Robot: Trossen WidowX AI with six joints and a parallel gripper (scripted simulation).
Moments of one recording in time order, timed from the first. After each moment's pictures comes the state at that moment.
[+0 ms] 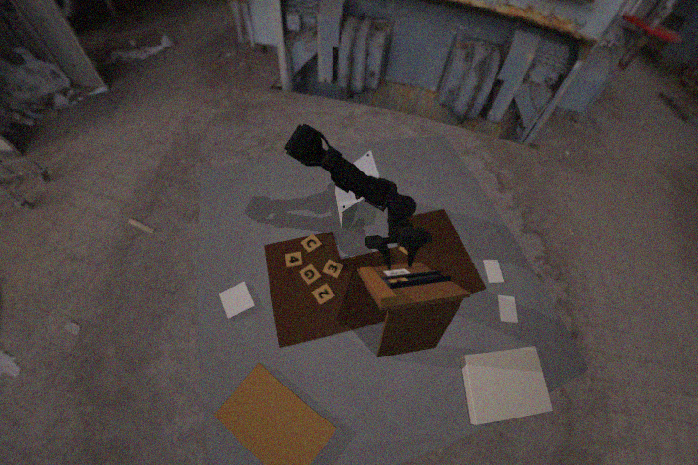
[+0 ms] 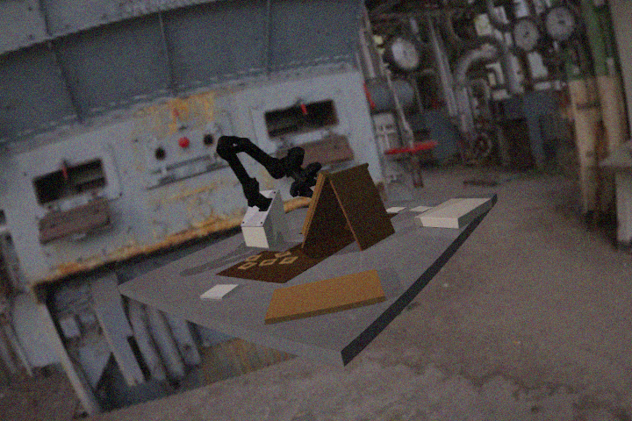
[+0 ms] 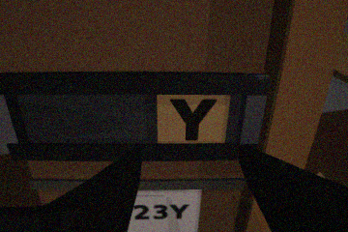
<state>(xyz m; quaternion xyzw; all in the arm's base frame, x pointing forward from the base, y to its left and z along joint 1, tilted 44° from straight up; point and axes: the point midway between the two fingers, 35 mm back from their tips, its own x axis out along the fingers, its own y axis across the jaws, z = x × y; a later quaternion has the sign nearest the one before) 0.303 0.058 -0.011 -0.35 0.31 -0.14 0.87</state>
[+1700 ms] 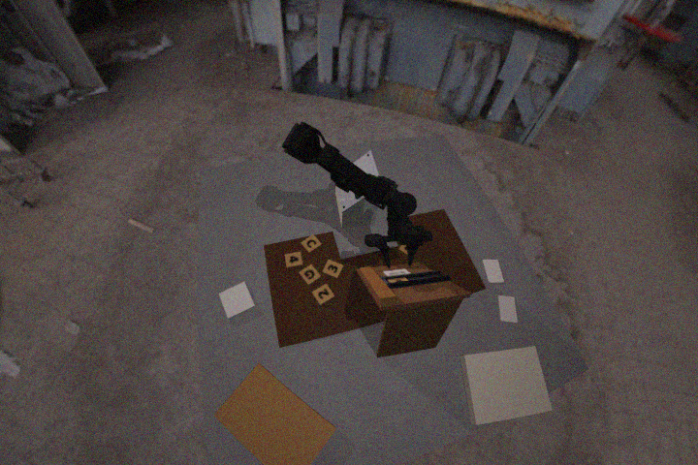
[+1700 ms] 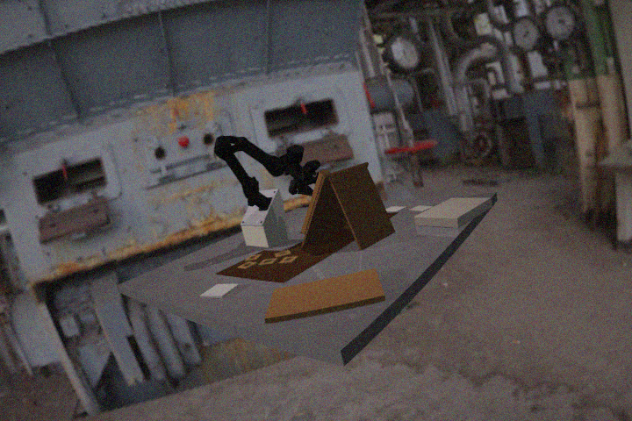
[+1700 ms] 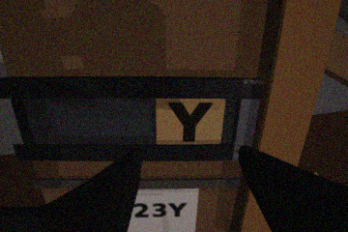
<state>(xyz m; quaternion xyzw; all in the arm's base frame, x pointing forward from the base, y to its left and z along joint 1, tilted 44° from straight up) 0.301 0.062 -0.005 -0.35 0.31 -0.14 0.87</state>
